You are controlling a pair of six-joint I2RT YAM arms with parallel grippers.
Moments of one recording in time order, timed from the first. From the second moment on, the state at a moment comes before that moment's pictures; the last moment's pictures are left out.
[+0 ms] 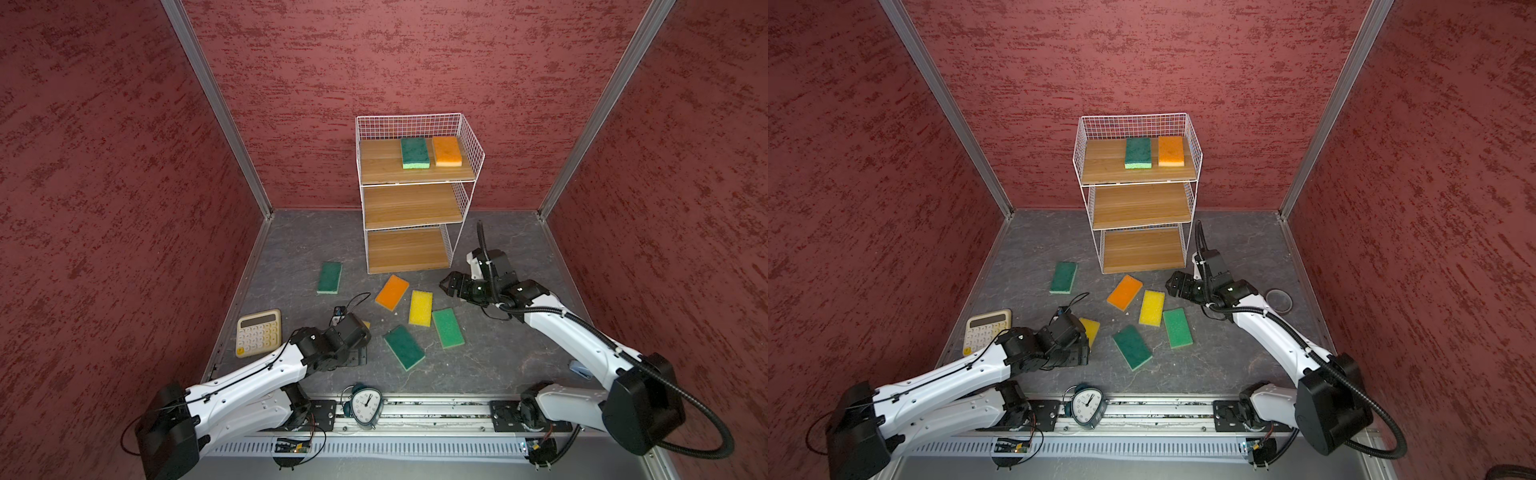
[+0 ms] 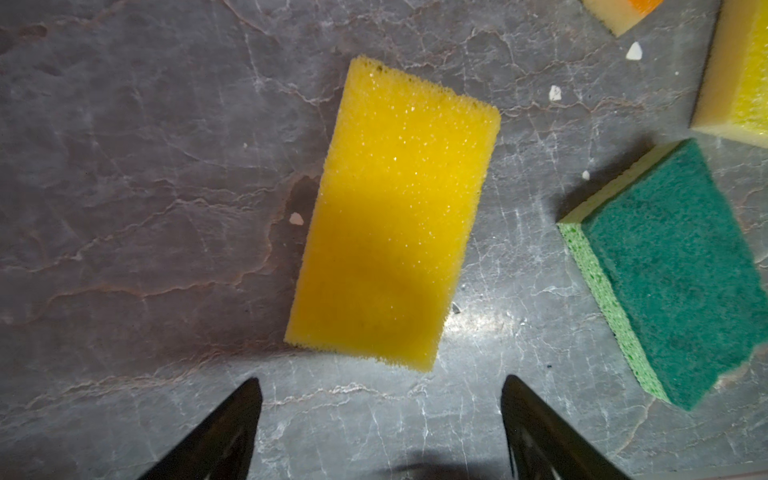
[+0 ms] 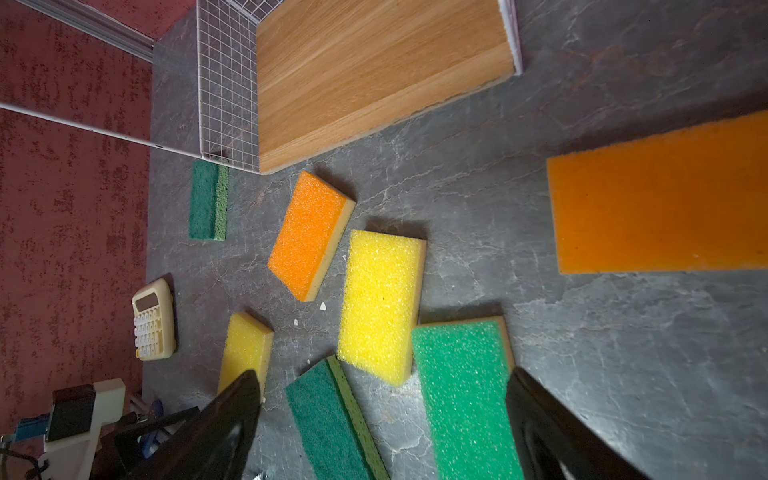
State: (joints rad) left arm -0.86 0.97 0.55 -0.85 -0.19 -0.88; right arm 0.44 1.27 0.89 -0.45 -0.23 0.69
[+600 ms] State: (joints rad) left arm -0.76 1.08 0.52 -0.73 -0.14 -0.80; right arm 0.44 1.35 0.99 -0.46 -0.23 0.64
